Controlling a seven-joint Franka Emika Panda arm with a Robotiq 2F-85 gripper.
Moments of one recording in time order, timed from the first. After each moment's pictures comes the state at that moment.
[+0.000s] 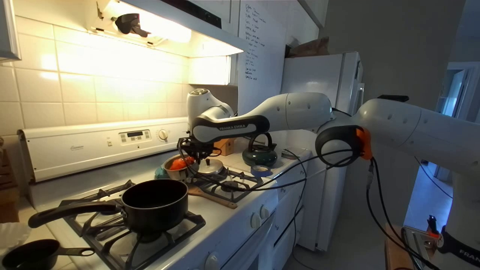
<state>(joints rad) 0.20 1.29 -0.25 -0.44 -0.16 2.00 1.22</state>
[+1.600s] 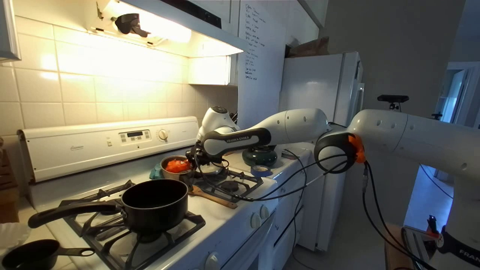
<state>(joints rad) 0.06 1.40 -0.11 -0.44 -0.08 2.38 0.88</state>
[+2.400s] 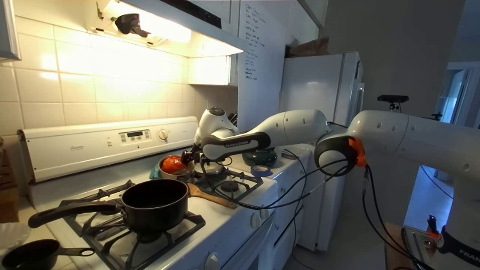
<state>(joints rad) 0.10 1.41 -0.18 -0.44 -0.12 2.40 0.64</state>
